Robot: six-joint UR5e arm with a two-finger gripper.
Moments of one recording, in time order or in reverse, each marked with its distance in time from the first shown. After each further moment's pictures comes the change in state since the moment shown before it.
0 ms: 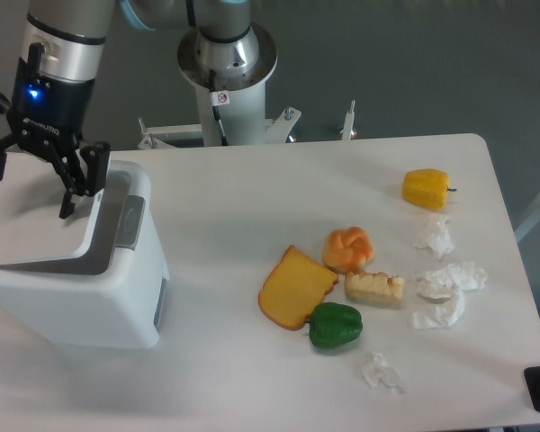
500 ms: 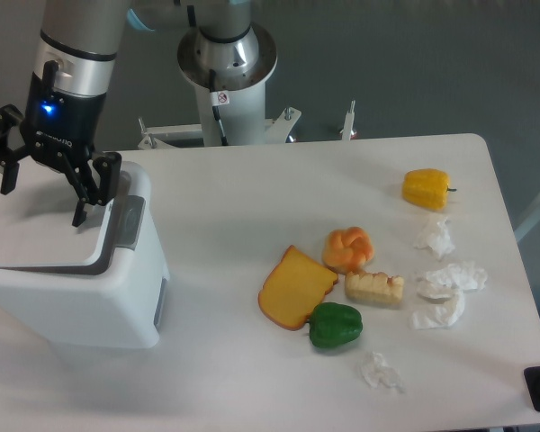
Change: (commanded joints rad) arm 0.025 0.002 -0.018 0.000 -0.006 -0.009
